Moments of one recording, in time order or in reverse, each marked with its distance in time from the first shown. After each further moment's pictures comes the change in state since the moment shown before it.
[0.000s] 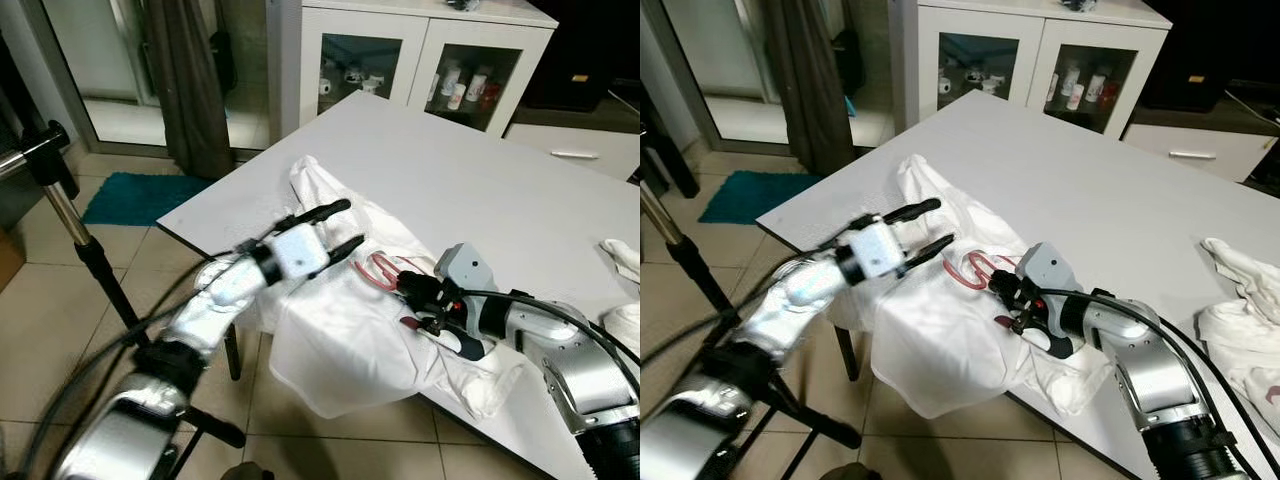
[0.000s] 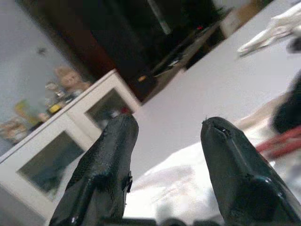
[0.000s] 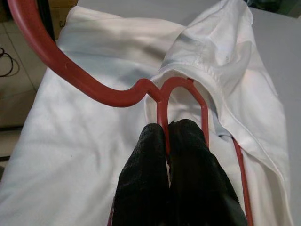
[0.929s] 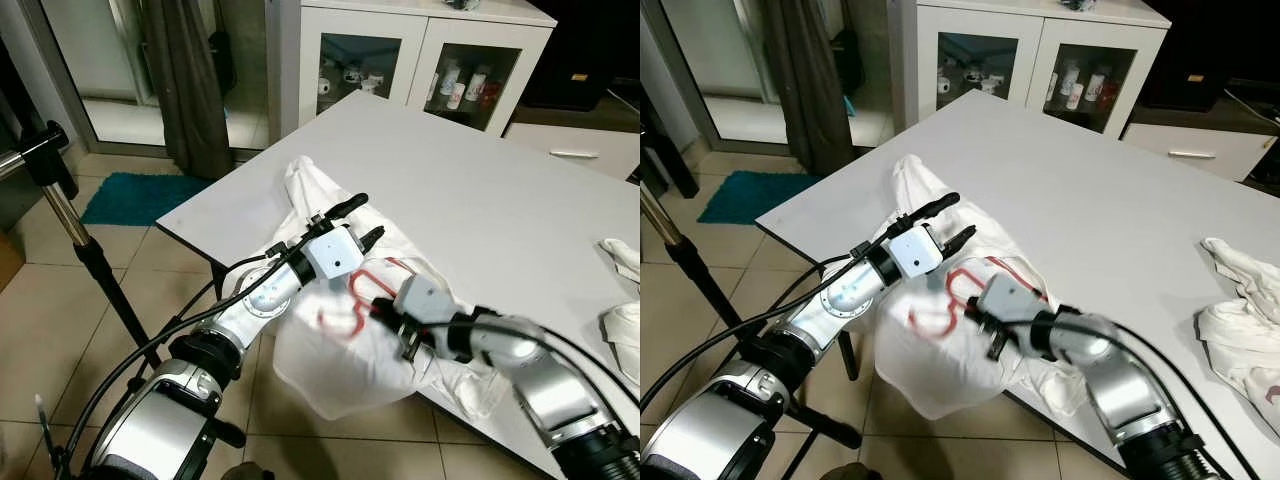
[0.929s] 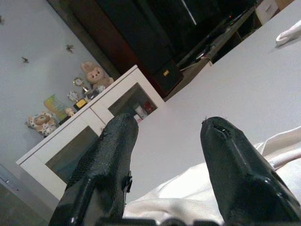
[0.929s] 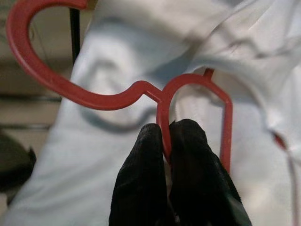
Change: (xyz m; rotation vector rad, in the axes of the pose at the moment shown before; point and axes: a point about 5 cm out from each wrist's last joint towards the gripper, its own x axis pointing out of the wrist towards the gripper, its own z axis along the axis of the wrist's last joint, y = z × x) left arm 0.040 -0.019 -0.005 0.061 0.039 0.177; right arm 0.021 0.028 -0.003 -0.095 0.054 0.081
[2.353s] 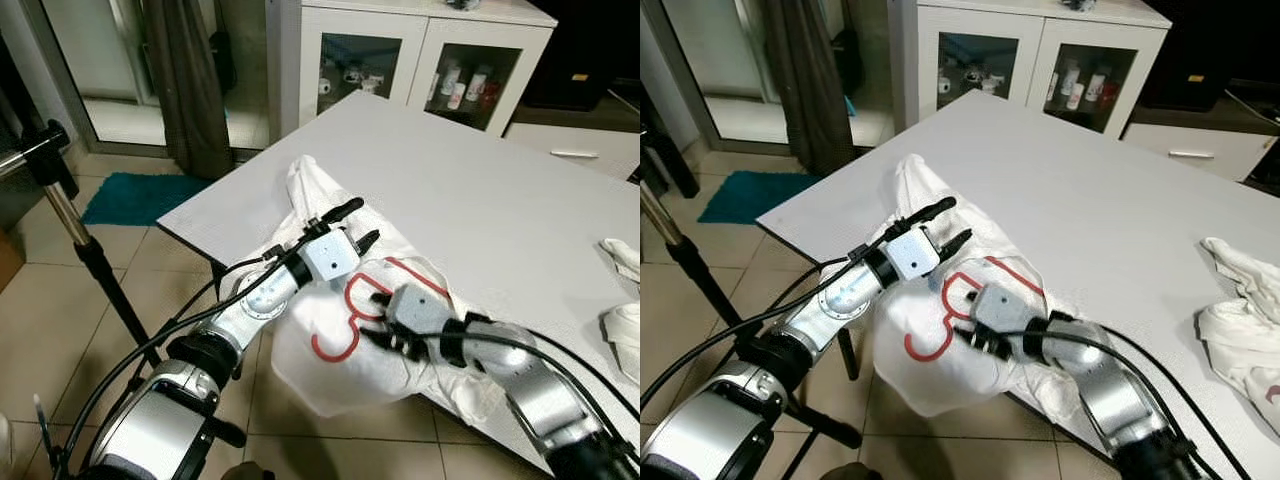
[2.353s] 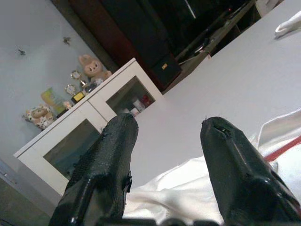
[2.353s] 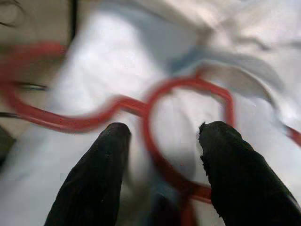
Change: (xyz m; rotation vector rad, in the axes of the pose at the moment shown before) left arm -0.004 -0.001 -0.006 -0.006 0.027 -0.007; right arm 0.011 0.008 -0.010 -0.093 0.044 -0.021
